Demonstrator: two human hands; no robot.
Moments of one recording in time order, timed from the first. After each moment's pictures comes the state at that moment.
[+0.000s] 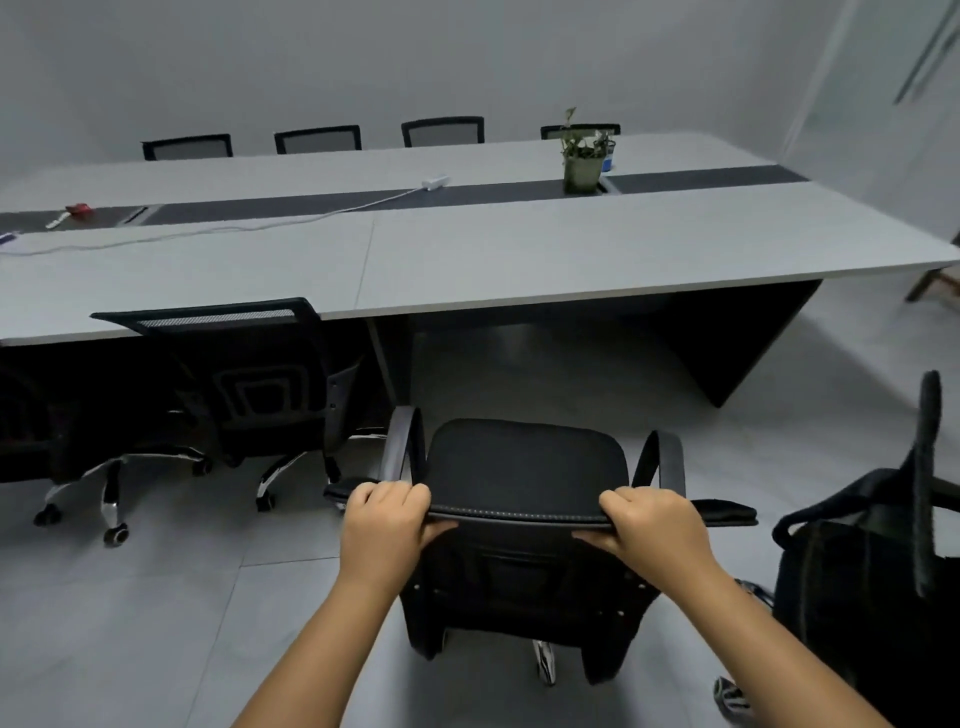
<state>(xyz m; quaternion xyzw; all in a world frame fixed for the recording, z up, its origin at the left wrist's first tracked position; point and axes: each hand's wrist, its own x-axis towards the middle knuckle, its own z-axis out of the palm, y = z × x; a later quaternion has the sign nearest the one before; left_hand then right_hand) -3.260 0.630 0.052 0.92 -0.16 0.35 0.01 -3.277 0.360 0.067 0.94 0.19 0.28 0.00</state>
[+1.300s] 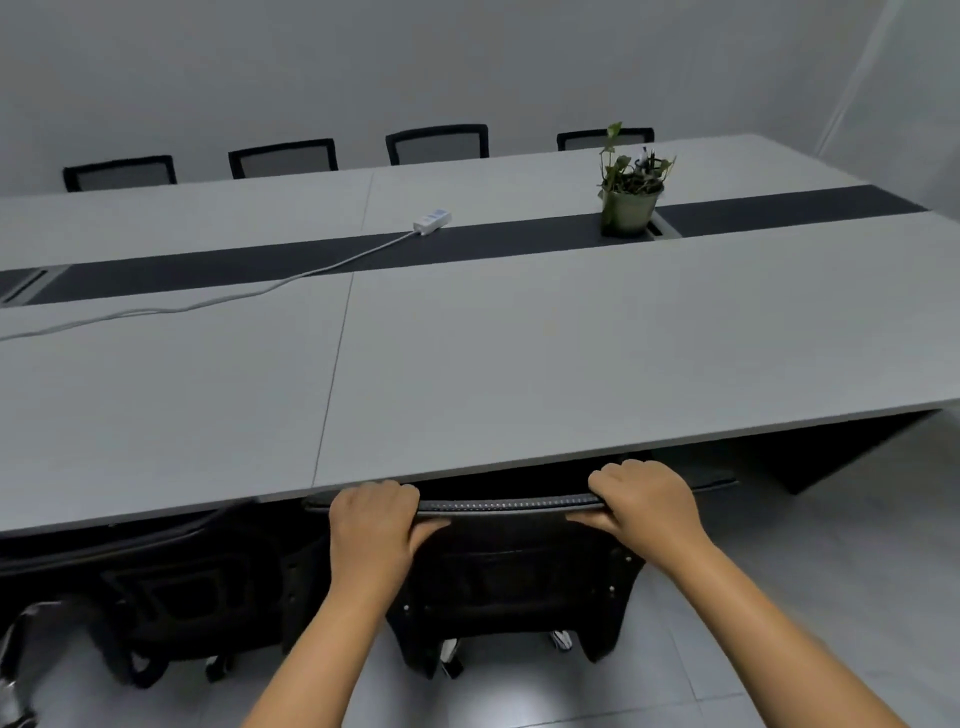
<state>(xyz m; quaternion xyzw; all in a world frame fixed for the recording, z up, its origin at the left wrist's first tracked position) -2.804 0.657 0.063 0.94 -0.15 0.30 0.03 -2.796 0.384 0.065 0.93 0.23 0.30 0.01</state>
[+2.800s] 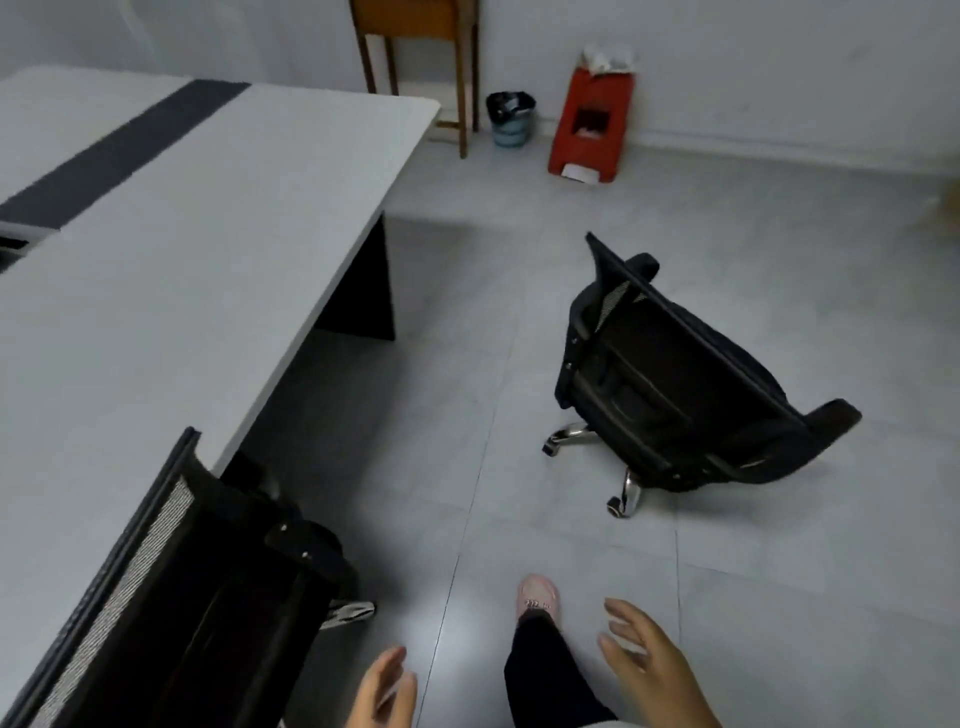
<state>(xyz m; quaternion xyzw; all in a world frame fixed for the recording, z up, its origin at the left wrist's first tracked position) -2.884 0.495 -0.022 0.72 -0.23 -0.57 0.34 -3.139 0.399 -0.041 0.54 -0.60 0.17 -0.57</state>
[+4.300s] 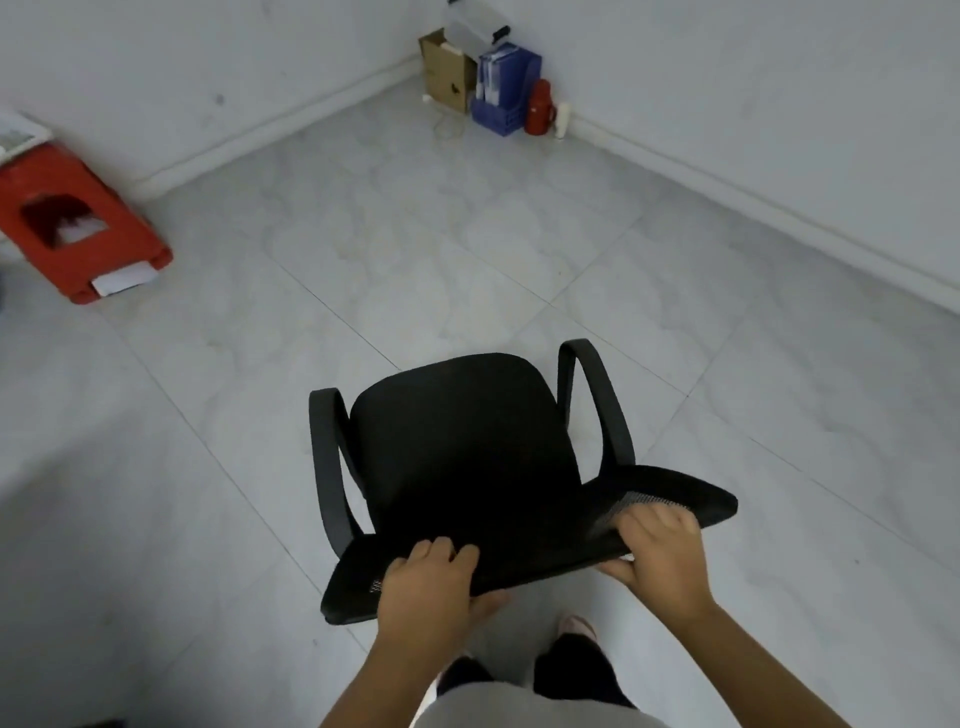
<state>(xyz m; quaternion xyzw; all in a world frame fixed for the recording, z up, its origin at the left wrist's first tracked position) -3.046 -0.082 0.012 0.26 -0.94 -0.13 -0.15 -3.231 0.073 -0.054 0.52 -0.81 0.19 0.16</state>
